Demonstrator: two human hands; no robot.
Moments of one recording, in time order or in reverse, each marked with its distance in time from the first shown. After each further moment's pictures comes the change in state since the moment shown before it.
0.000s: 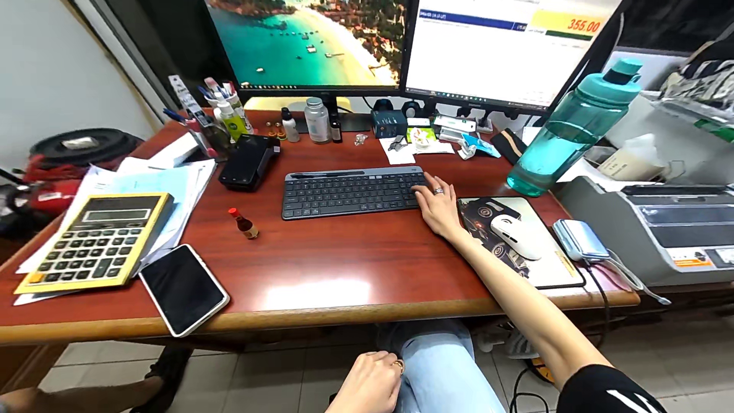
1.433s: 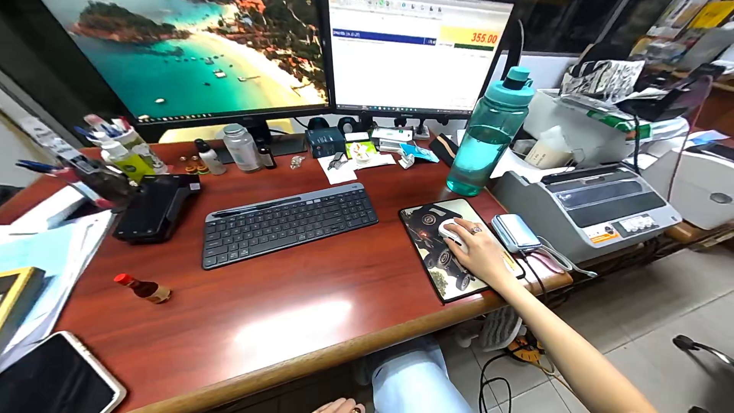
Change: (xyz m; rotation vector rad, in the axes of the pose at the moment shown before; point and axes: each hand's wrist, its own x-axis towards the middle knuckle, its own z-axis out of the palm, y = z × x) left_hand 0.000 0.004 -0.005 -0.005 -0.115 -0.067; right_hand -0.141 0.106 -0.110 -0.153 0.118 0.065
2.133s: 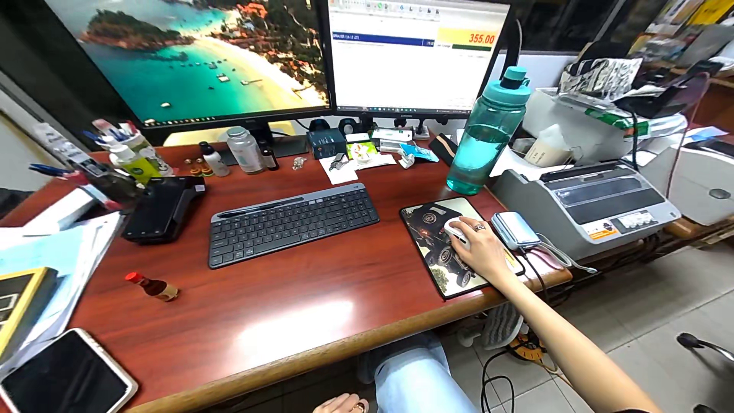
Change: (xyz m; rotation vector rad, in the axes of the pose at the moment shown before) left_hand -0.001 -0.002 0.002 -0.002 0.018 0.023; right_hand -0.002 -0.002 -0.002 -0.046 0.028 0.071
